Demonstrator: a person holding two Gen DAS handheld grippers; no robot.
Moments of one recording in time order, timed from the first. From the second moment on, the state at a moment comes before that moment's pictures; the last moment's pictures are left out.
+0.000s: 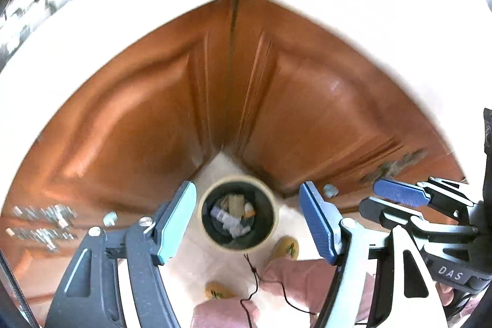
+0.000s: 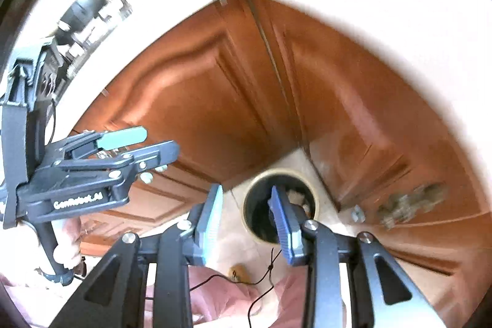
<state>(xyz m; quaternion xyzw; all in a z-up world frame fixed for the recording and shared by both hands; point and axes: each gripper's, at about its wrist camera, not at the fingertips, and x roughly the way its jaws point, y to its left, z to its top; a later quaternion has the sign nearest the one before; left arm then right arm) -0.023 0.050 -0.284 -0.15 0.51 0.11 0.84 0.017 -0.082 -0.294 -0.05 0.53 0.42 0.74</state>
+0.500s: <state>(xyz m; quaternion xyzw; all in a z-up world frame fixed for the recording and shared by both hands) 0.059 0.001 -0.091 -0.09 0.41 0.03 0.91 0.061 -0.149 -0.123 -0.02 0.43 0.39 0.81</state>
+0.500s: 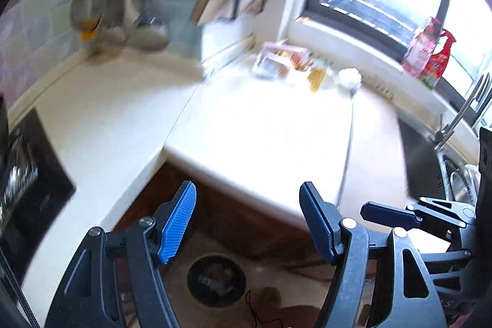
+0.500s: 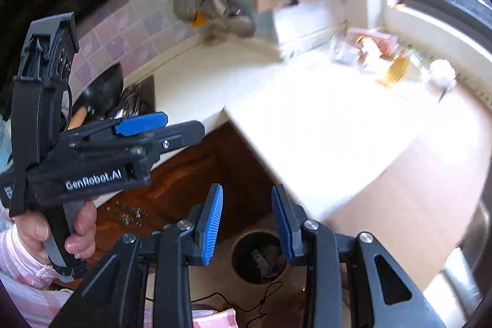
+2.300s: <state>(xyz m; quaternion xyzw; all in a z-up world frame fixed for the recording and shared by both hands) 0.473 -0.013 -0.201 -0.23 0.53 0.14 0.81 0.463 -0.208 -0.223 0.05 0.47 0.33 0.82</state>
